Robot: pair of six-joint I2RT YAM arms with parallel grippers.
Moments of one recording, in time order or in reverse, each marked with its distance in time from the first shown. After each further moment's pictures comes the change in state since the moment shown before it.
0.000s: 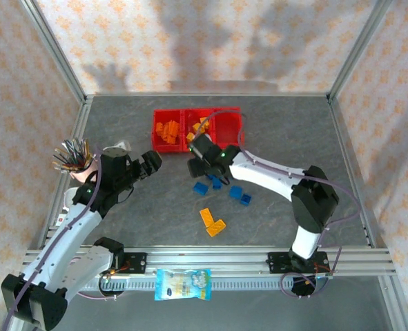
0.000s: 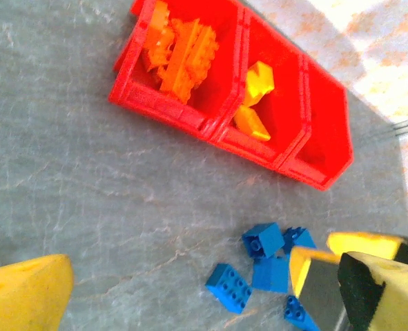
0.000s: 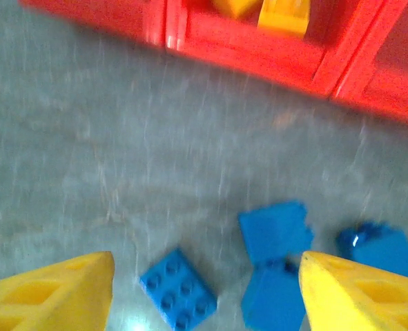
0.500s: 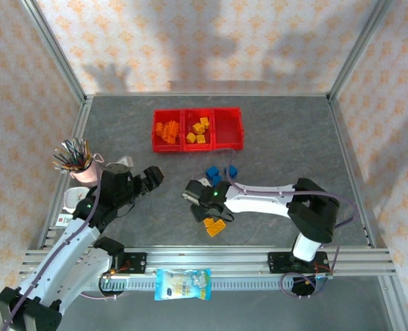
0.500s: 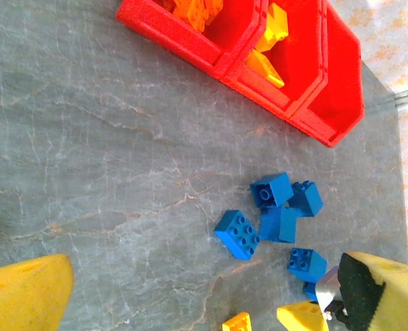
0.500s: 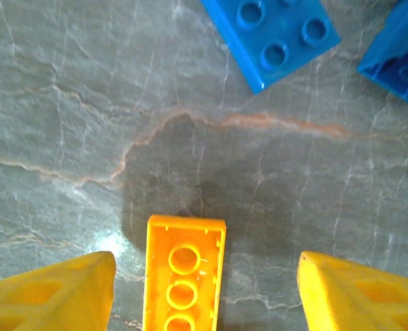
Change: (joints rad) left arm -0.065 -0.134 -0.141 -0.028 0.032 -0.091; right arm 0.243 -0.046 -0.270 -0.033 -0.027 0.166
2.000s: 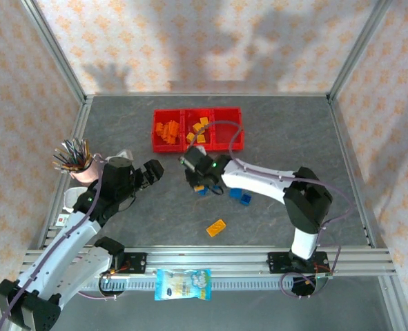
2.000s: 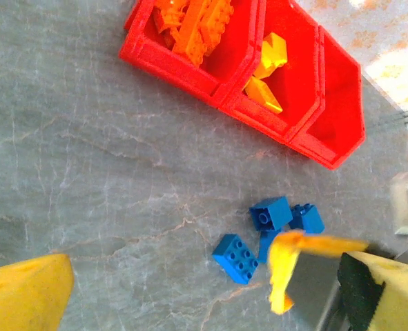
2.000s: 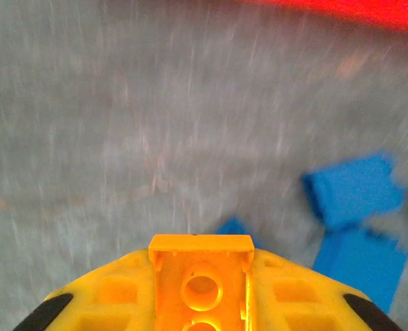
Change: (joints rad) left arm -0.020 0.084 0.100 -0.011 -0.095 0.018; right arm -0.204 0.098 0.307 0.064 0.007 -0.037
